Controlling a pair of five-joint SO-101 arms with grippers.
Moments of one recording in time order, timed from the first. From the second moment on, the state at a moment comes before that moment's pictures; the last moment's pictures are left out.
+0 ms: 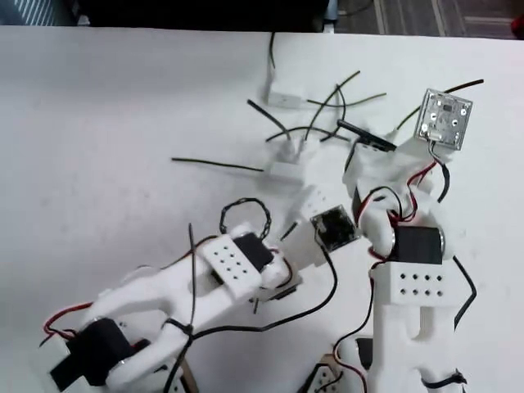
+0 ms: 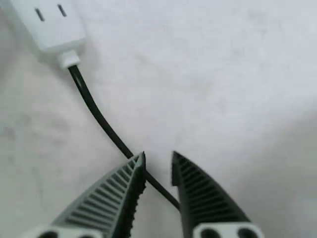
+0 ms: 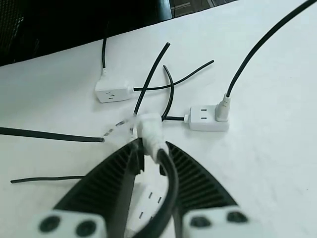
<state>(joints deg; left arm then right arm) 45.6 -12.5 44.6 51.9 -12.5 -0.1 -48.1 42.0 47.1 -12.1</state>
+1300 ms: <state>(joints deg) 33.1 14.6 19.7 40.5 -9.4 -0.1 -48.1 42.0 47.1 -12.1</state>
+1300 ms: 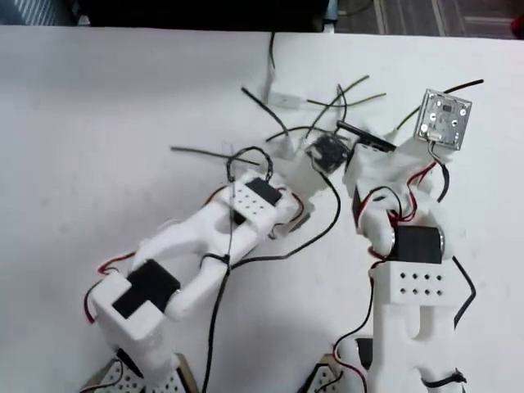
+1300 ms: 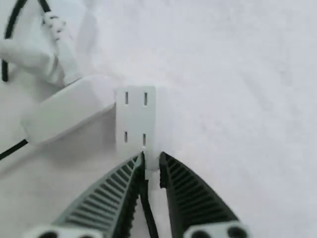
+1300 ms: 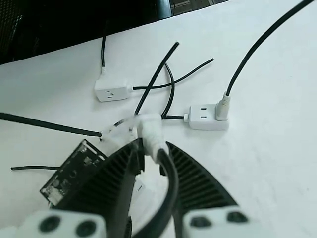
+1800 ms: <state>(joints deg) 28.3 -8.8 37.2 48.0 -17.0 -0.1 -48.1 42.0 47.1 -12.1</state>
